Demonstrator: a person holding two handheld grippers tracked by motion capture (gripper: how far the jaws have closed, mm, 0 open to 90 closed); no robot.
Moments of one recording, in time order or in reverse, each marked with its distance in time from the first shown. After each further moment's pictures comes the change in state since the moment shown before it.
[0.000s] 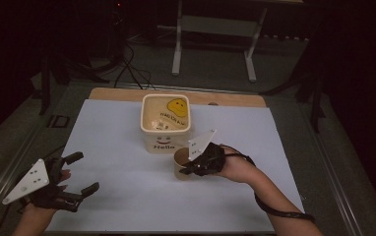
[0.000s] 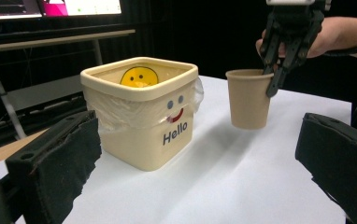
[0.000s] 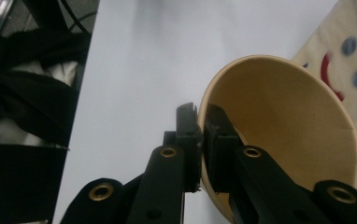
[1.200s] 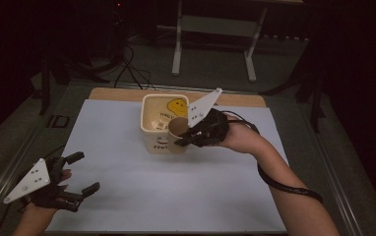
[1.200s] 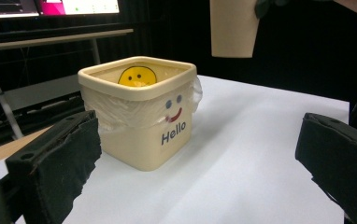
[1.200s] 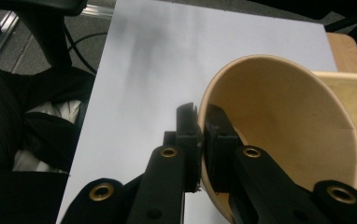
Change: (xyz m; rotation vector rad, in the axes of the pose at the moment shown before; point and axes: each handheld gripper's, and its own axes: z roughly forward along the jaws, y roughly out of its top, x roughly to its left) left arm 0.001 -0.001 0.001 0.000 -0.008 -0.005; right arm -0.025 0.072 -0.069 -0.056 -0.019 -0.080
